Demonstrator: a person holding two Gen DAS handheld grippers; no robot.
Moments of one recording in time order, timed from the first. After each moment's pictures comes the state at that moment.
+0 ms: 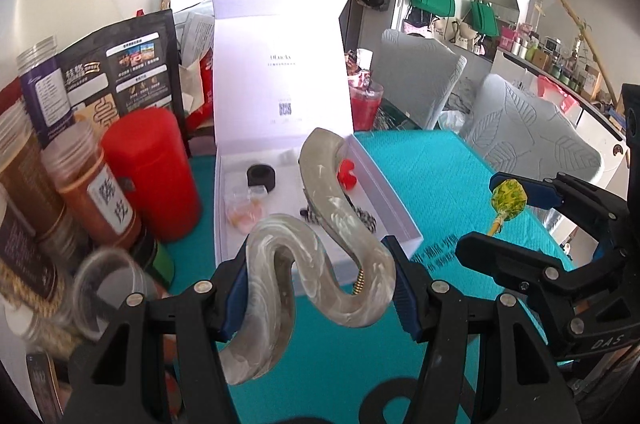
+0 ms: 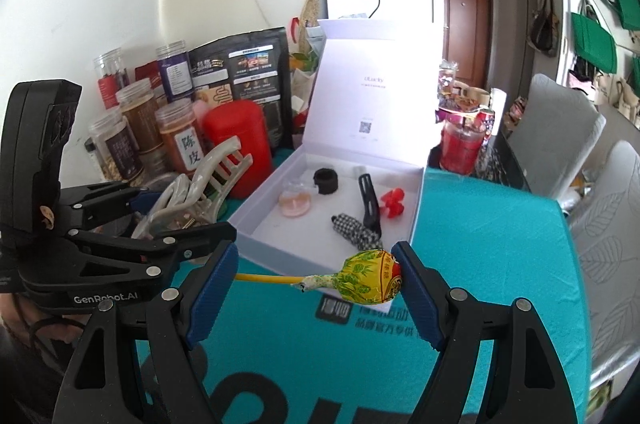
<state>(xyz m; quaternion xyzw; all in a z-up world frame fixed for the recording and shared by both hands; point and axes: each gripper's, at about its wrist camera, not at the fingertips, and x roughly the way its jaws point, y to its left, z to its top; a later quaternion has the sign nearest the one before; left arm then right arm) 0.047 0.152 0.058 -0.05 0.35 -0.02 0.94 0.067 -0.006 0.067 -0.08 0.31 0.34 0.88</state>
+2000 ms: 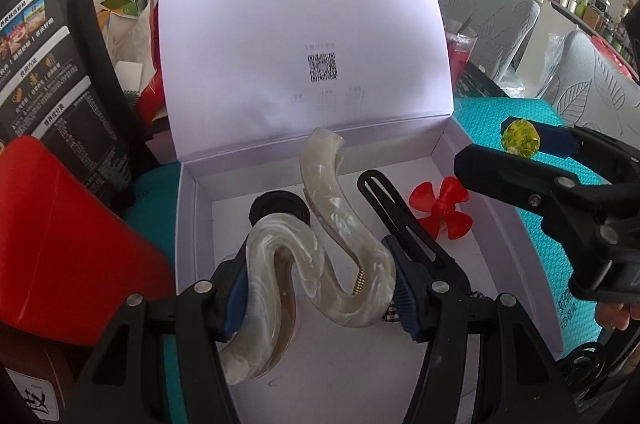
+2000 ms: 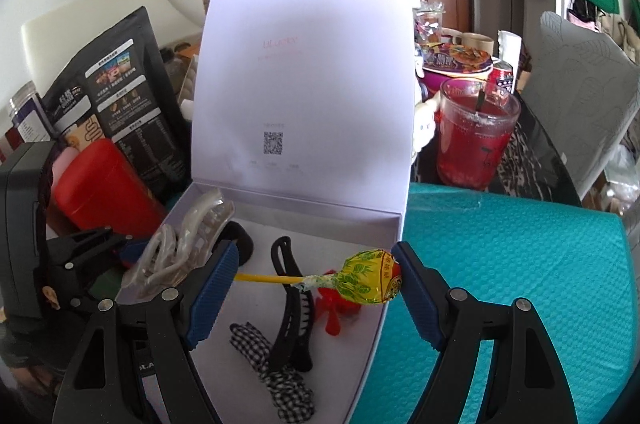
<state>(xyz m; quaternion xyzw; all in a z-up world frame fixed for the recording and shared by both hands) 0.235 0.178 -0.027 -0.02 0.47 0.01 0.88 0.285 0.034 -0.005 -0.03 0.39 0.32 0.86</state>
